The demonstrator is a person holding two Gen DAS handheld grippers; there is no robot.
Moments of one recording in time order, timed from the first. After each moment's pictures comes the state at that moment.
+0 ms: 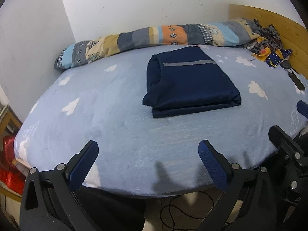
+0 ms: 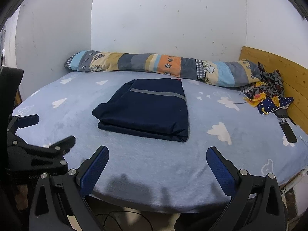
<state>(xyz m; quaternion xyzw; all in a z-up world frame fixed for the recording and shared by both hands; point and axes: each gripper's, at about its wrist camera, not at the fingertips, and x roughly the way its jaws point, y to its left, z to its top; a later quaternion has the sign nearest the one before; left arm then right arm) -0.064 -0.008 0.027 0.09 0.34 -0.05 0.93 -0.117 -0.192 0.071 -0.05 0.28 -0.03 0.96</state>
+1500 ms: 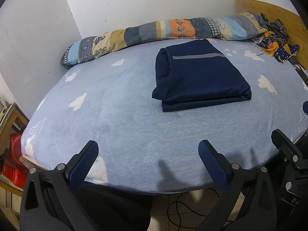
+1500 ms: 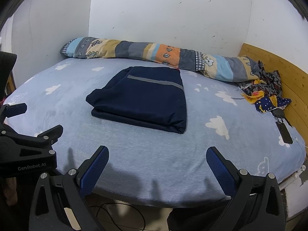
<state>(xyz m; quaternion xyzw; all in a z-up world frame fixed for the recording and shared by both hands) -0.059 -0.001 0.018 0.11 0.35 -0.03 0.93 -0.107 -0.184 0.058 -0.08 0.32 -0.04 0.94</state>
